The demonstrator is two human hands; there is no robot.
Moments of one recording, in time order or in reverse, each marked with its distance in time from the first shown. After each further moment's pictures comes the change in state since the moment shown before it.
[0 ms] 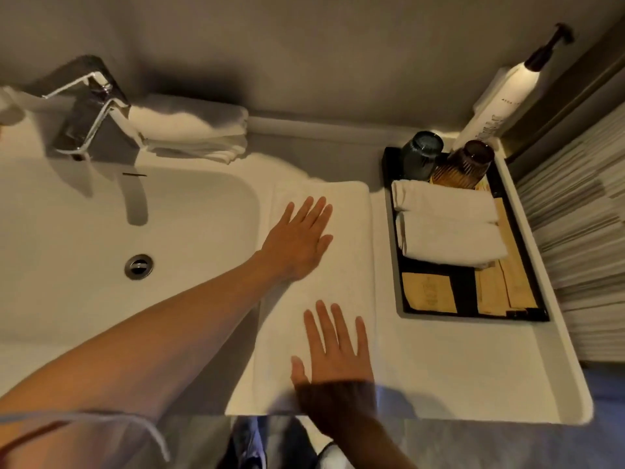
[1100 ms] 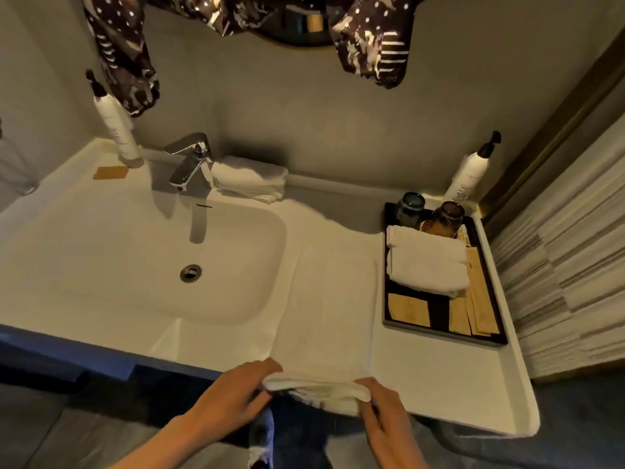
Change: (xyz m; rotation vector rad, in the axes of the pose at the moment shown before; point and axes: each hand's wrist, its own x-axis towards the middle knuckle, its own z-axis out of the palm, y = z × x) left_hand -0.286 0.071 -0.005 -0.581 0.041 -0.044; right_hand -0.113 0.085 -0.047 0.638 -0.070 0.000
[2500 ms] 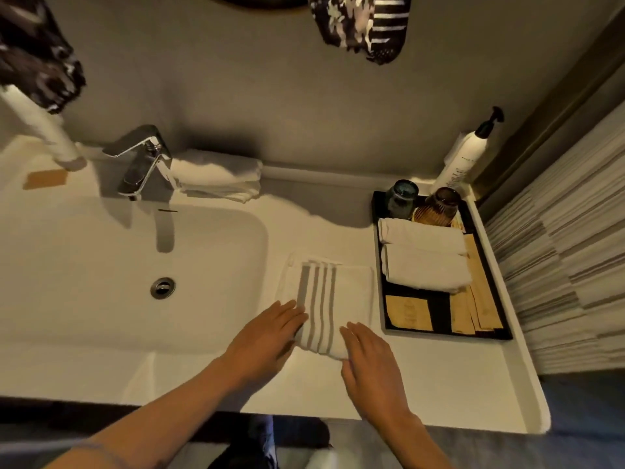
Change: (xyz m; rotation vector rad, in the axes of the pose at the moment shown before) left_hand 0.138 -0.039 -0.015 0.417 0.046 0.240; right_hand 0.104 -0.010 0.012 -0.547 0.044 -0.034
